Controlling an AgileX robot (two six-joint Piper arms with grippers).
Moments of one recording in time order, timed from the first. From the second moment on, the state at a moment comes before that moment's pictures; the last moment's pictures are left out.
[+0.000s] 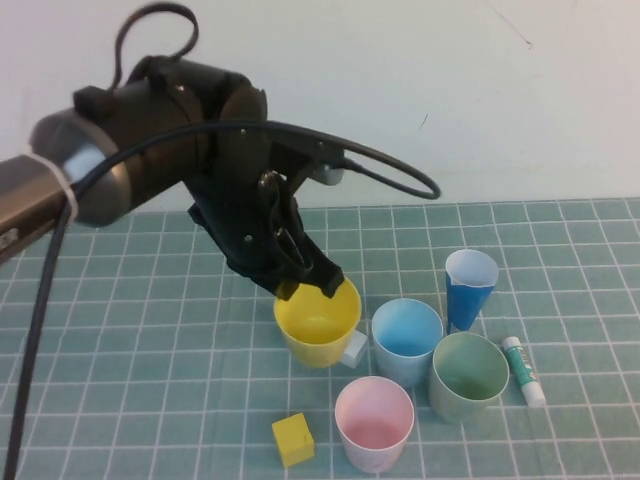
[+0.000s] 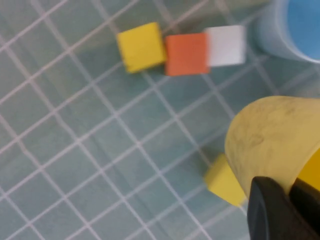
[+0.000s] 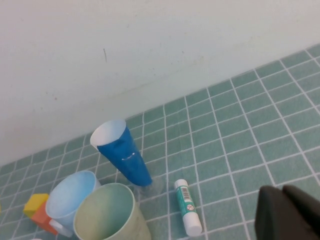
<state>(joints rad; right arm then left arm) -0.05 -0.01 0.03 0.41 0.34 0.00 -0.55 1.79 -1.54 -0.05 1.07 0.05</state>
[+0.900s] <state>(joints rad) -0.05 -0.01 0.03 0.47 0.34 -0.02 -0.71 1.91 -1.54 -0.04 1.04 0.08</state>
